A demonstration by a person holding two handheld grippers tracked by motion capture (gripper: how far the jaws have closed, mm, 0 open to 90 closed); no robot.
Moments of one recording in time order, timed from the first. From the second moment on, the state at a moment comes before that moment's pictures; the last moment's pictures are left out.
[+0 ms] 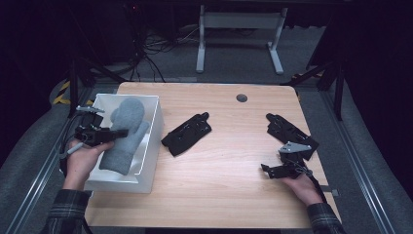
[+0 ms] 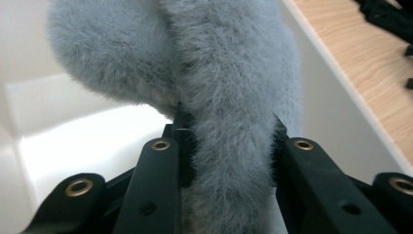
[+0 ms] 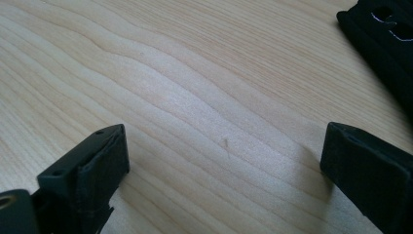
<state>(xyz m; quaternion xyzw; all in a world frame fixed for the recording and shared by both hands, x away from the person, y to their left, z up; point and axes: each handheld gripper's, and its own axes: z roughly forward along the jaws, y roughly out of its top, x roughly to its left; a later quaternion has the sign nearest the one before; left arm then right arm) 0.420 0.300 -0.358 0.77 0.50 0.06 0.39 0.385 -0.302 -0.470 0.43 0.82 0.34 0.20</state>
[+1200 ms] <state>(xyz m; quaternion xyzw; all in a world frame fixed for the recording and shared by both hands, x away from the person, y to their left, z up) 0.448 0.307 -0.404 0.77 0.55 0.05 0.32 0.385 -0.302 -0.470 0.42 0.82 0.34 0.20</state>
